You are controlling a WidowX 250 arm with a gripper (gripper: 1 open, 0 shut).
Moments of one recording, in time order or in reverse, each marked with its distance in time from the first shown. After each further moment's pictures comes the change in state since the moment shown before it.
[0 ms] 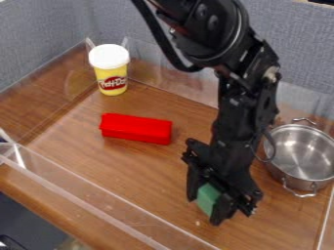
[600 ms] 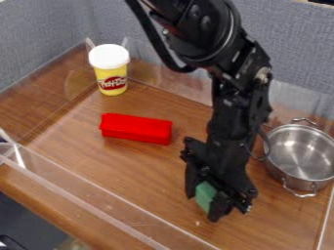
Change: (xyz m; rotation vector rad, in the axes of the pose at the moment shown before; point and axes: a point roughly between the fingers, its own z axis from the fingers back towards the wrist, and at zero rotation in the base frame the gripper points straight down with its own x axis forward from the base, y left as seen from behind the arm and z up) arm 0.004 0.005 -0.004 0.001 -0.040 -0.017
